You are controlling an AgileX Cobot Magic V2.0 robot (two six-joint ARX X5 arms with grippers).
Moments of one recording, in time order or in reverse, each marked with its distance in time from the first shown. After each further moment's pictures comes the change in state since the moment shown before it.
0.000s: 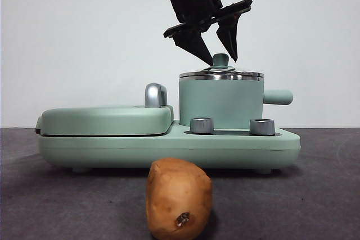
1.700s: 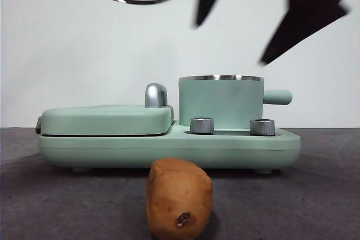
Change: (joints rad) left arm 0.176 -0.307 0.227 -0.579 -0.056 0.011; right arm 0.863 0.679 0.243 -0.111 0.632 0.249
